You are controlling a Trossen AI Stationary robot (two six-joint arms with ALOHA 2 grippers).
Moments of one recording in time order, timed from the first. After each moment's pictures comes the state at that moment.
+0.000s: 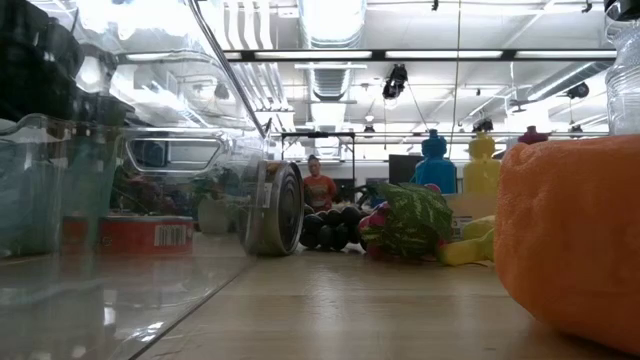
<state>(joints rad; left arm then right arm) -0.19 0.27 0.00 0.04 -0.16 -0.13 0.64 1.54 1.62 -1.53 0.05 1.46</state>
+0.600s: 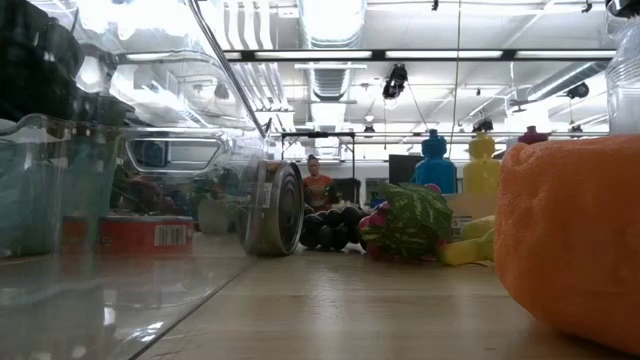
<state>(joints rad) -0.19 0.27 0.00 0.04 -0.16 -0.13 0.64 1.50 1.61 -1.55 0.05 1.45</state>
